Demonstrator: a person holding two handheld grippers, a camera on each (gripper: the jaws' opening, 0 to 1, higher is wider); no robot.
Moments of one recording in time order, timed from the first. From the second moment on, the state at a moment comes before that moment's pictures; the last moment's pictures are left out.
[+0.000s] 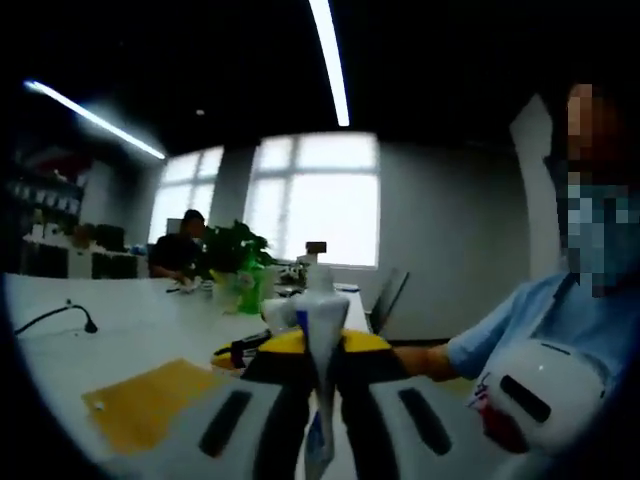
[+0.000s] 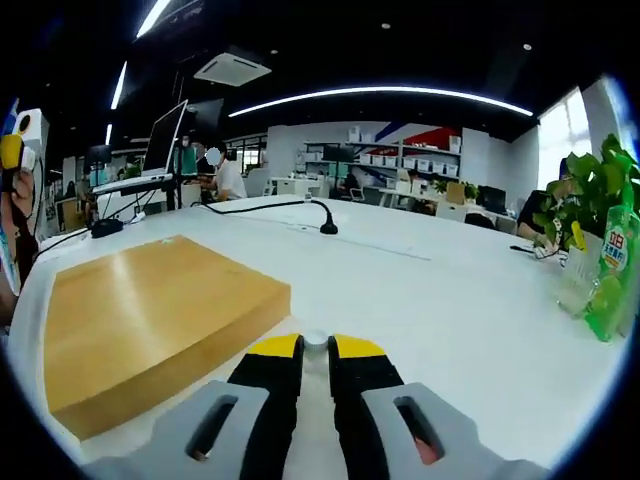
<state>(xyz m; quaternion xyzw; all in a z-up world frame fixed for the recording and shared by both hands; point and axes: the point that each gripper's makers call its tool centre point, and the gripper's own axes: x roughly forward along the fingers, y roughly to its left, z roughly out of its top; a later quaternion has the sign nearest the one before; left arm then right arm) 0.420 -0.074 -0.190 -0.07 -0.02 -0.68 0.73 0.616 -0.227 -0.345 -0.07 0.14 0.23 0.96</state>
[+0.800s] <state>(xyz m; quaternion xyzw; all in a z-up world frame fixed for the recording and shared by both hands) 0.429 -0.083 -0.213 -0.04 -0.01 -0.68 0.74 0.568 -0.175 -0.294 -0.02 0.10 0.38 0.92</state>
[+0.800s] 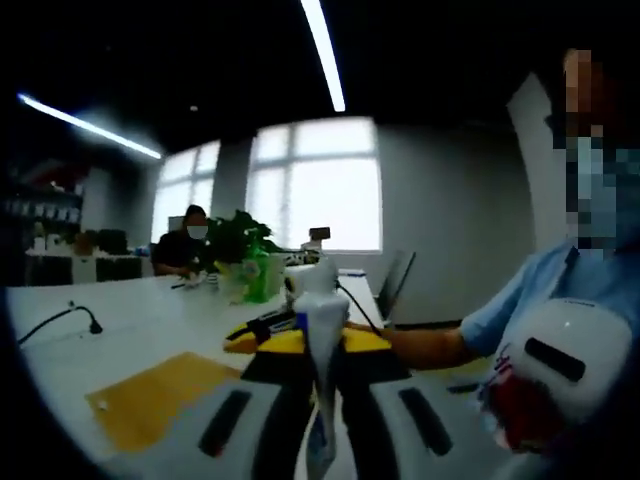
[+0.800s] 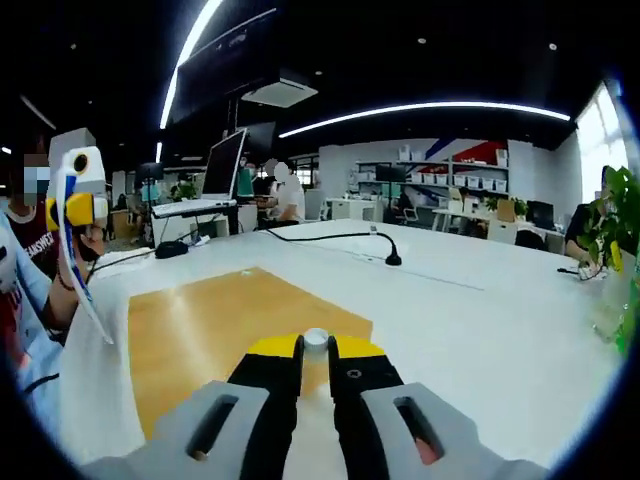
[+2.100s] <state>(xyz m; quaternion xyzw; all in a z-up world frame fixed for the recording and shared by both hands) 0.433 -0.087 -0.231 -0.01 0.01 -0.66 0.75 0.429 -0.053 -0.179 0.11 0.00 0.64 0.76</state>
